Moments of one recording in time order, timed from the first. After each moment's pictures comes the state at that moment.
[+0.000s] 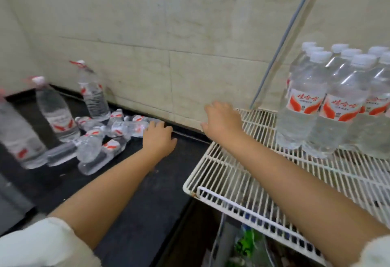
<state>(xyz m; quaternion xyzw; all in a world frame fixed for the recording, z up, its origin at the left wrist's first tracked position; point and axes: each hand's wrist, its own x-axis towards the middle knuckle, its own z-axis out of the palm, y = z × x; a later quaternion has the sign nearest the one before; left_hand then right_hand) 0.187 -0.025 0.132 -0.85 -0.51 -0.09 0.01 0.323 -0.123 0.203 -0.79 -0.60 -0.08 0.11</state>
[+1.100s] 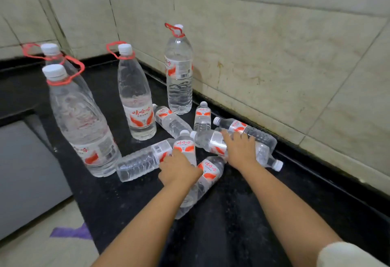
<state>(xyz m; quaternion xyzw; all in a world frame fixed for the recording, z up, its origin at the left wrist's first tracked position) -0.025 0.245 0.004 -0.57 -0.78 -0.09 -0.25 0.128 0.282 -0.009 -0.73 -0.68 -0.03 -0.03</state>
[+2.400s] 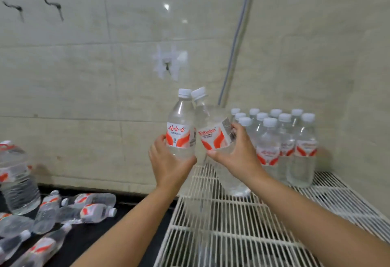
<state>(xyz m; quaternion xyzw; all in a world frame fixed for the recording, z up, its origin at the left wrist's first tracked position) 0.277 -0.106 0.241 -0.72 -0.33 -0.53 -0.32 0.373 -0.211 0.267 -0.69 -0.45 -0.04 0.56</state>
